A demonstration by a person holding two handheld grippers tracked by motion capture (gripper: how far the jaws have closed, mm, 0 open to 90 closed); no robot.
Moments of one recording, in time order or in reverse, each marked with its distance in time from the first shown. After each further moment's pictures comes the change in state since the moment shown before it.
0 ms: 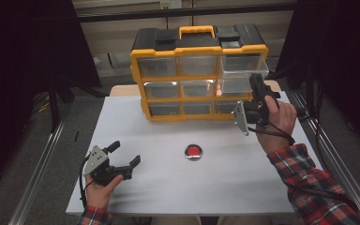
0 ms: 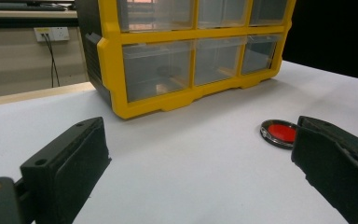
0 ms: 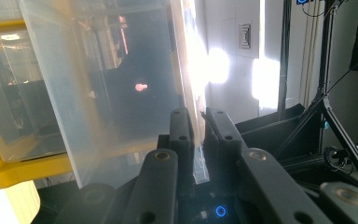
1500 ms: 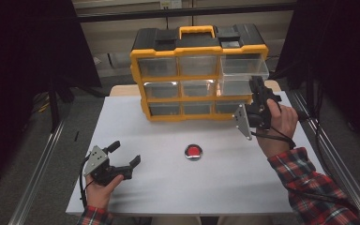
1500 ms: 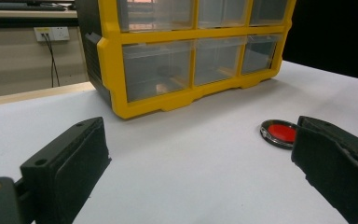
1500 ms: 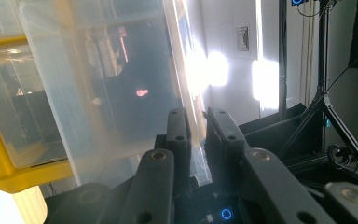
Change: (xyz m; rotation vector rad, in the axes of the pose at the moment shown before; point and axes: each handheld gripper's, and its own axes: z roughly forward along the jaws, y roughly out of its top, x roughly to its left) left arm 0.000 0.000 0.000 0.004 0.006 0.004; right arm -0.001 -0.001 -0.010 -0.026 -0.004 0.038
